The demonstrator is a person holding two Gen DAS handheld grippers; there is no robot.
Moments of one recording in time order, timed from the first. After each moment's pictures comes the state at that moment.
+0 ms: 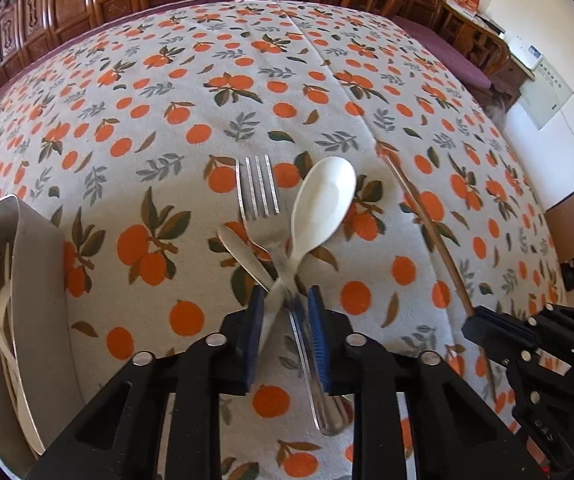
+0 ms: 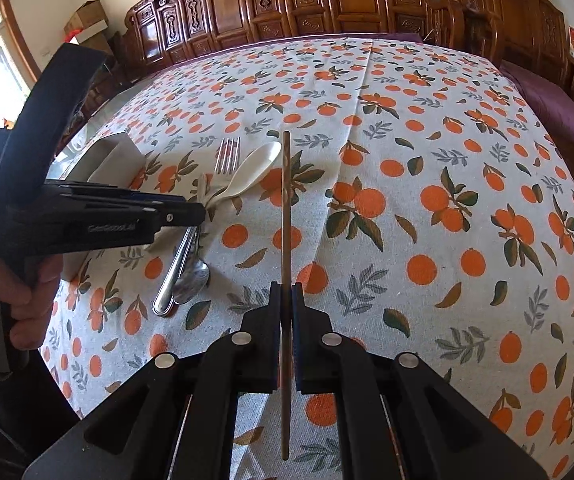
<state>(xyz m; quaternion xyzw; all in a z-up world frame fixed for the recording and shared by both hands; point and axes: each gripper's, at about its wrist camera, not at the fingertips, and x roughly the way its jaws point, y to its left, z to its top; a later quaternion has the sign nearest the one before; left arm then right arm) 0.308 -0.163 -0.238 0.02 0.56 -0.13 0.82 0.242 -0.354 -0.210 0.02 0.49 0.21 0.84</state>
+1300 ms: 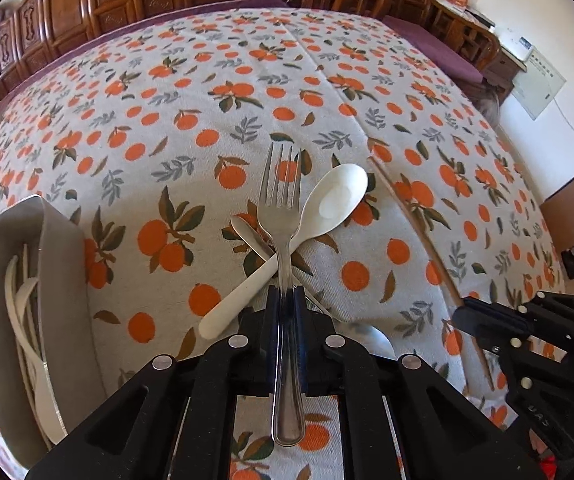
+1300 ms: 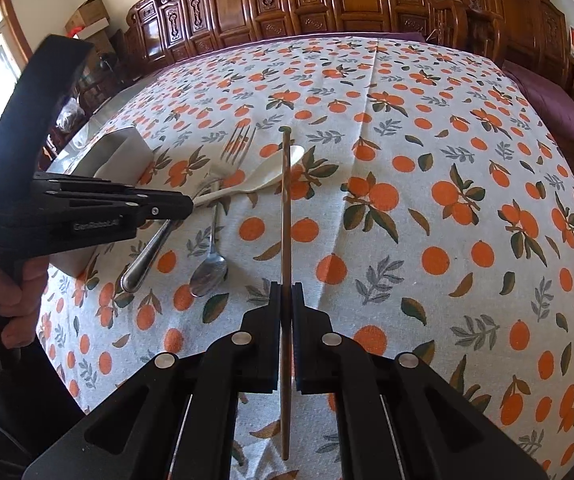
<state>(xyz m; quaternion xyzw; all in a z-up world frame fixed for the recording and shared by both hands) 0.291 -0.152 -0.220 0.03 0.55 -0.14 0.82 0.235 -0.342 -0.206 0.02 0.50 0.21 0.84</state>
